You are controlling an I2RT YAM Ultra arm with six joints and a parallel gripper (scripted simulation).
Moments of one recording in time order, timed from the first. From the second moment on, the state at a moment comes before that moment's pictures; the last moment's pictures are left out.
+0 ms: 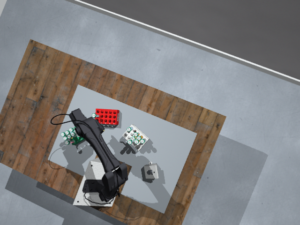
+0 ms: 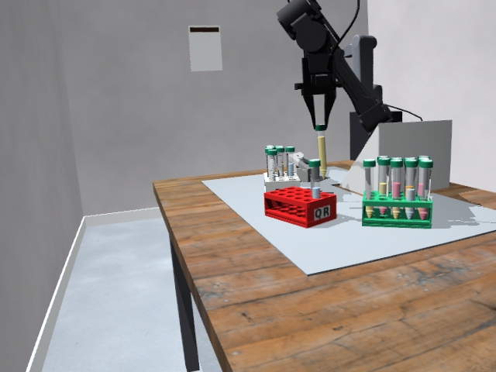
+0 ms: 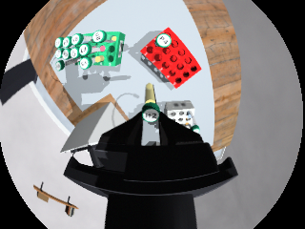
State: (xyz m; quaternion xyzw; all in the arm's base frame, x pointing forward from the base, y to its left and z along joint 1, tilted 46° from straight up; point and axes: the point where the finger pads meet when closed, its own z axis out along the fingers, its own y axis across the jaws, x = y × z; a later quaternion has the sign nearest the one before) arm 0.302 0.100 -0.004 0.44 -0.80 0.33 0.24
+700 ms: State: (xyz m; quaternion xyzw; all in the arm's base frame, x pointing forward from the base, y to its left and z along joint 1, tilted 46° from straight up) arm 0.290 0.104 -0.002 0.40 -0.83 0.34 0.22
